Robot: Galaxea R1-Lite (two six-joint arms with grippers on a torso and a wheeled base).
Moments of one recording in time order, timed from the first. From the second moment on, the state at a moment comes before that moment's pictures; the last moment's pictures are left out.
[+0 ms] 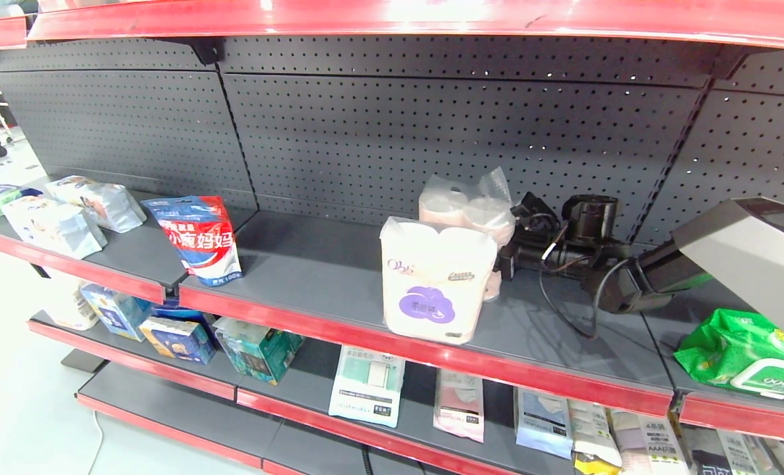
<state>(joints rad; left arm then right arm) 0.00 0.00 0.00 -0.01 0.08 -0.04 0.18 2.32 -1.27 -0.83 0.72 -0.35</state>
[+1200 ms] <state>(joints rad) 0.00 0.00 0.00 -0.01 0.08 -0.04 0.17 2.28 -1.23 -0.83 0.72 -0.35</state>
